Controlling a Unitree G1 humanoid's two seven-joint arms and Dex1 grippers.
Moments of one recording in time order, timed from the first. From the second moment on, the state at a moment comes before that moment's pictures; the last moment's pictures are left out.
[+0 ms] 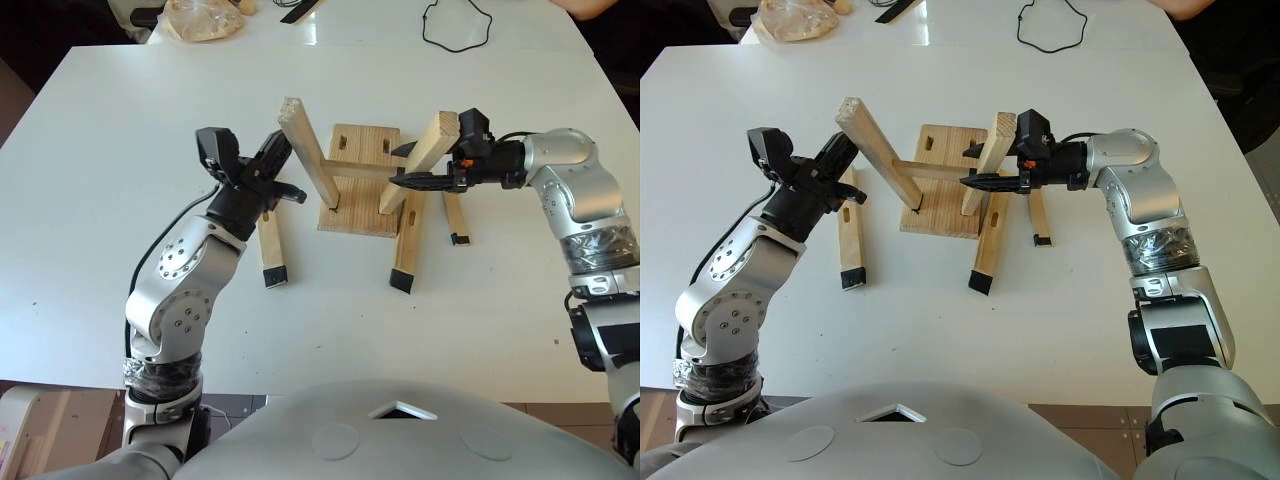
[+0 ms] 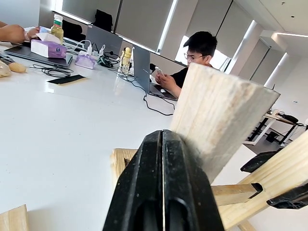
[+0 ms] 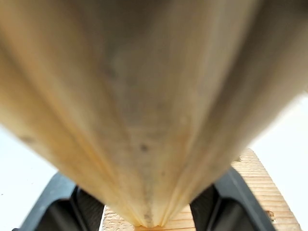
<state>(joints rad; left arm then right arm) 0.00 0.29 0.03 -0.61 -0.85 0.54 -0.05 -0.57 -0.60 0.23 0.27 0.43 0.15 1.32</state>
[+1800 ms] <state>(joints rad) -0.02 0.18 -0.11 -0.62 -0.31 0.52 0.03 -0.12 -0.07 0.28 -0.50 -0.20 0.62 -0.09</state>
